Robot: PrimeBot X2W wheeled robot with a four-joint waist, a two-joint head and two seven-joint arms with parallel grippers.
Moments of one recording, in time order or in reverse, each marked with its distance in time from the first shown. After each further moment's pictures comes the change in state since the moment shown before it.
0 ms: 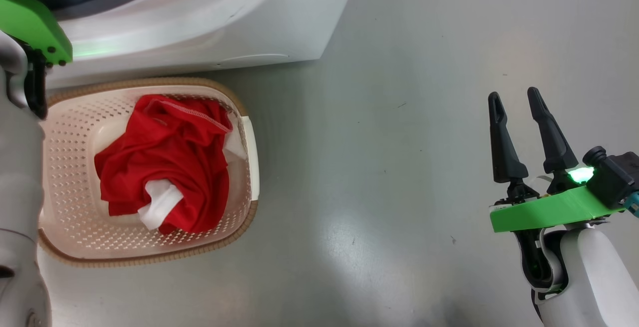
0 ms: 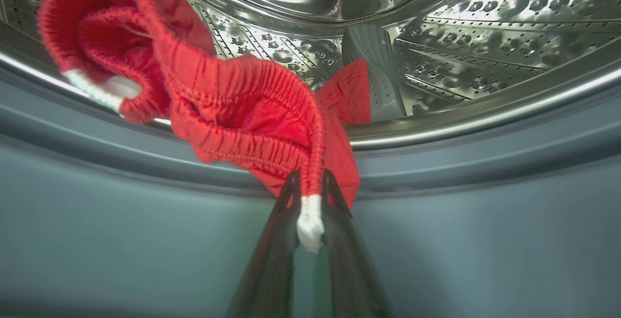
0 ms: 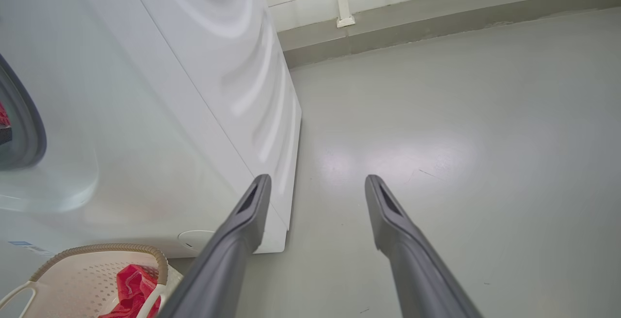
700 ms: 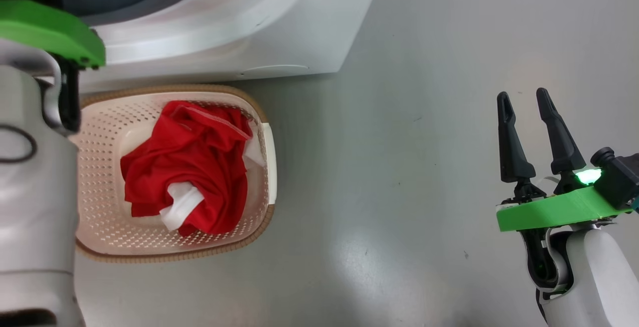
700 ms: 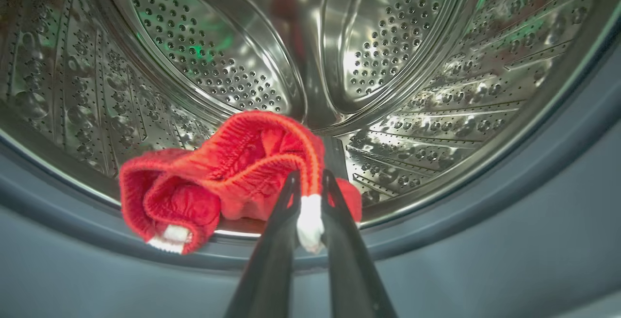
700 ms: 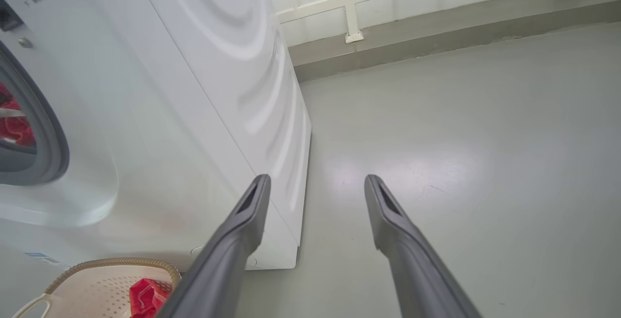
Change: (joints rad) left arm 0.184 -0.049 0.015 -0.381 -0.022 -0.028 -0.077; right arm 0.005 0.000 -0.024 0.002 -0.002 0.000 0.000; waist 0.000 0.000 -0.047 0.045
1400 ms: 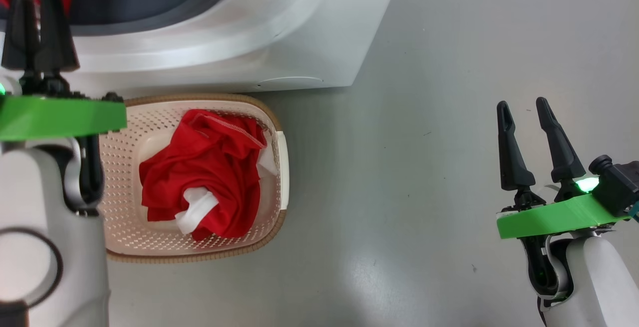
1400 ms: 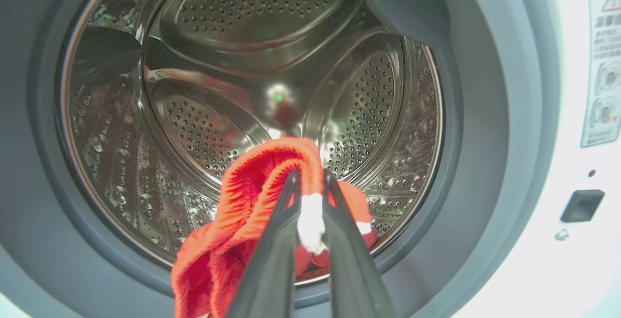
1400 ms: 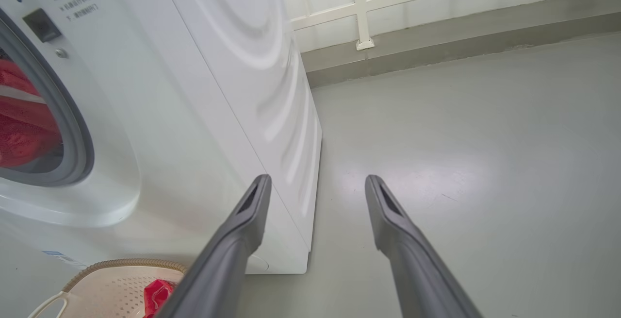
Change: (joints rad) left arm 0.370 -0.095 0.111 -0.615 0.035 -0.027 -0.004; right arm 0.024 0.000 -0.005 0.001 -0.012 0.000 0.000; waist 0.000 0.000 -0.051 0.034
